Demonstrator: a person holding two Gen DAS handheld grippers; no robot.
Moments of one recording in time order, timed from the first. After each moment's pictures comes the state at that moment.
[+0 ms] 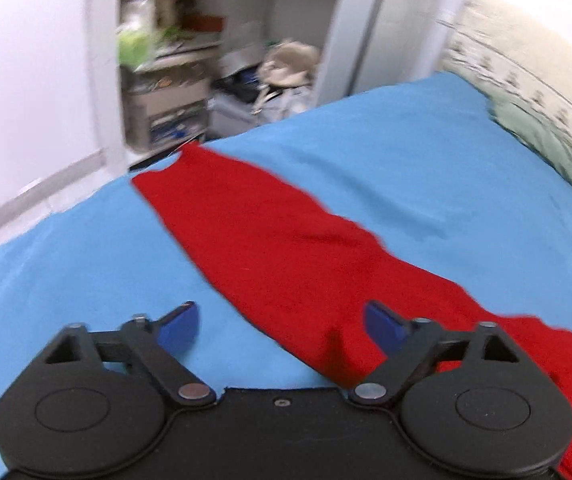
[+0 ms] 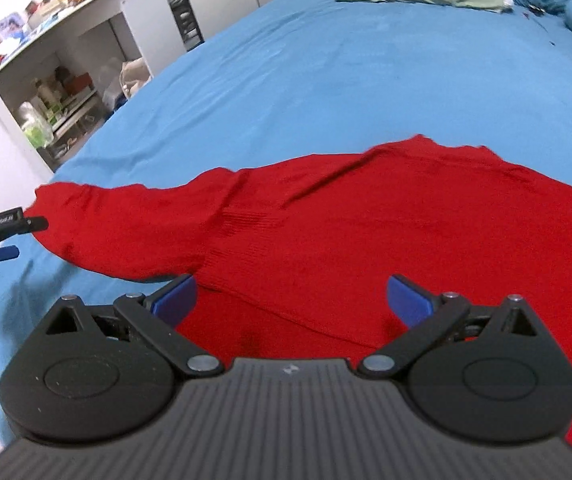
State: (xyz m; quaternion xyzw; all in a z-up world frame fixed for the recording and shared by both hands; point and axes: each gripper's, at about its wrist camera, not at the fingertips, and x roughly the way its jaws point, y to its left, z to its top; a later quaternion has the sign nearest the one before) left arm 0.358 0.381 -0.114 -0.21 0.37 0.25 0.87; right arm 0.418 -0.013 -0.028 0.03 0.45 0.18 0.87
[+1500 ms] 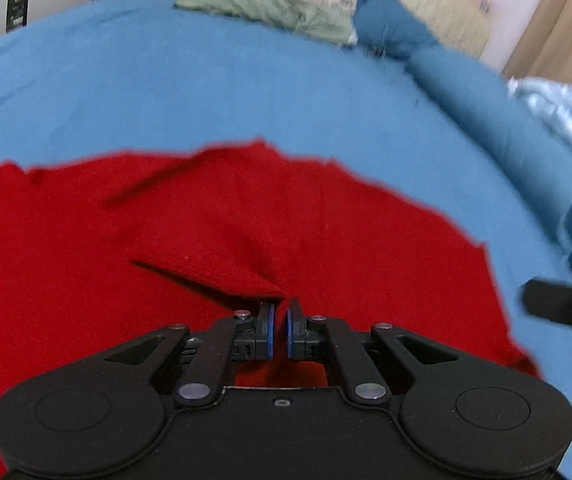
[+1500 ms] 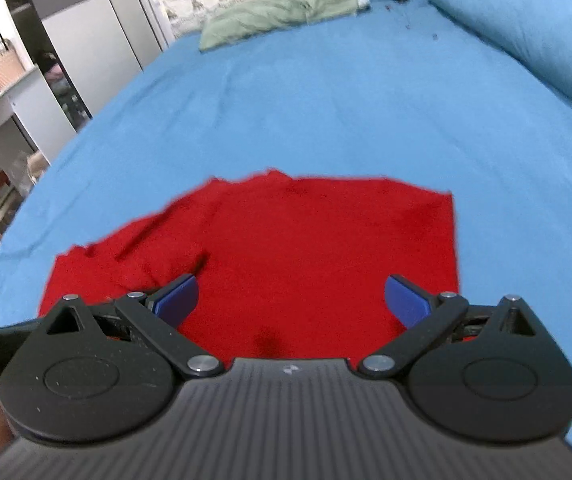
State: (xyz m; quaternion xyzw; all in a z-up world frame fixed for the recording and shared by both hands) left arm 0.447 -0.006 -0.143 -0.11 0.42 -0.11 0.89; right arm 0.416 -0.212 -0.038 0.12 0.43 0.04 0.90
